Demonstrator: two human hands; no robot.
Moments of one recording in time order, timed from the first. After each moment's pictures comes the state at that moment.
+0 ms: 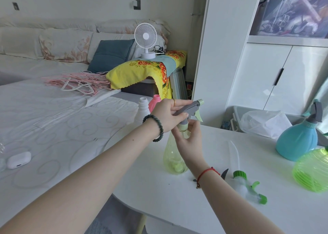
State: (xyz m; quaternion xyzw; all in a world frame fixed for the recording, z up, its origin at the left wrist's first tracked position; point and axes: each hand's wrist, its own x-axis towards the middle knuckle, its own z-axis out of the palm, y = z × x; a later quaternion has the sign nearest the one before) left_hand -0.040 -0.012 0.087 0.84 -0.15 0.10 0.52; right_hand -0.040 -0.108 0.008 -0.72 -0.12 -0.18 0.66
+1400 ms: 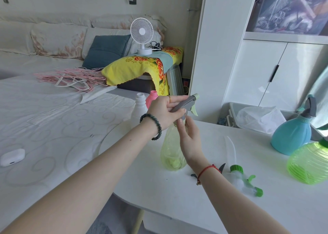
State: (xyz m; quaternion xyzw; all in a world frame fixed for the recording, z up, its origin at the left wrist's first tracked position) left_hand -0.045 -0.012 0.081 0.80 -0.15 0.13 0.56; right_hand -0.044 -0.113 0.008 -0.69 -0.17 -0.13 0.69
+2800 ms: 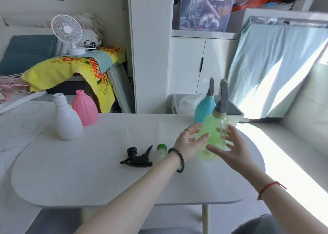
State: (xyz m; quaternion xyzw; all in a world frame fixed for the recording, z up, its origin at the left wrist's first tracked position) left_hand -0.098 -0.266 -0.005 0.72 -0.19 -0.11 0.65; right_hand -0.149 -0.414 -0.009 -0.85 0.02 -0.22 0.48
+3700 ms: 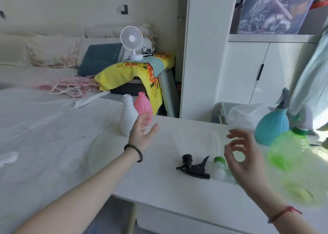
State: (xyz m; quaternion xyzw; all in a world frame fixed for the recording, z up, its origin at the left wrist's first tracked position) left_hand -0.050 -0.019 -0.007 0.76 -0.01 0.21 0.62; right_hand -0.125 -0.269 0.007 -0.80 -0.14 -0.32 0.48
